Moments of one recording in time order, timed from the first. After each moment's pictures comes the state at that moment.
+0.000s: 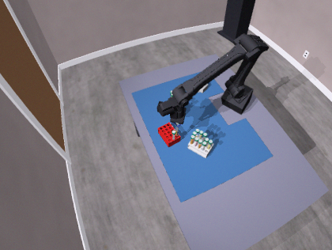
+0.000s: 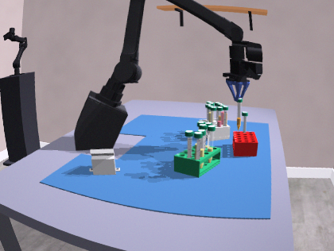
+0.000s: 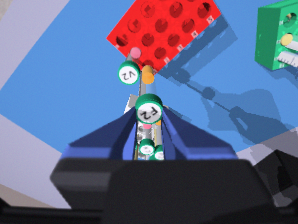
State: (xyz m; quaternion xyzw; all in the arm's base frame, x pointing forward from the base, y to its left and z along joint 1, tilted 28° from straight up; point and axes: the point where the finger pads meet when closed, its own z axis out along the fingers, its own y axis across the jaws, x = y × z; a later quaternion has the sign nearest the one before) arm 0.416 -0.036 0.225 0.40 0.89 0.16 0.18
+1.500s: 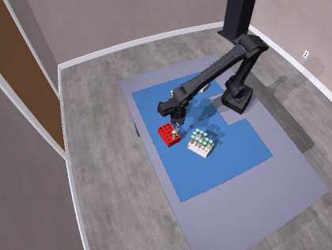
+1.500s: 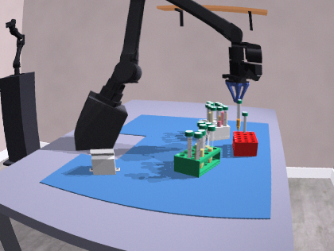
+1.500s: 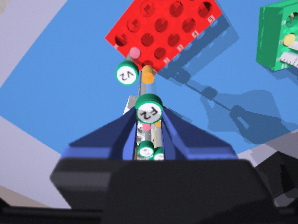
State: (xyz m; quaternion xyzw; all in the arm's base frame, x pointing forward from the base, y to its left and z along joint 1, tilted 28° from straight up) arm 0.416 -0.035 0.220 0.40 0.88 0.16 0.18
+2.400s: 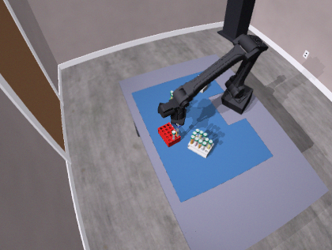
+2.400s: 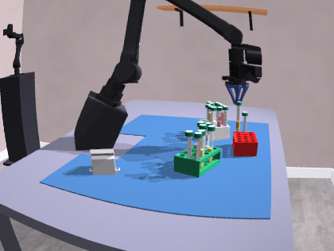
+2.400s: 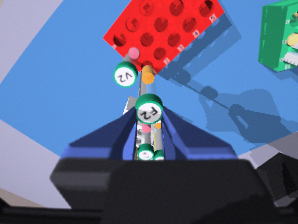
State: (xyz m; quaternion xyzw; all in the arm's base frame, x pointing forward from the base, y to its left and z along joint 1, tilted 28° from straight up) arm 0.419 -0.034 0.214 0.40 0.89 0.16 0.18
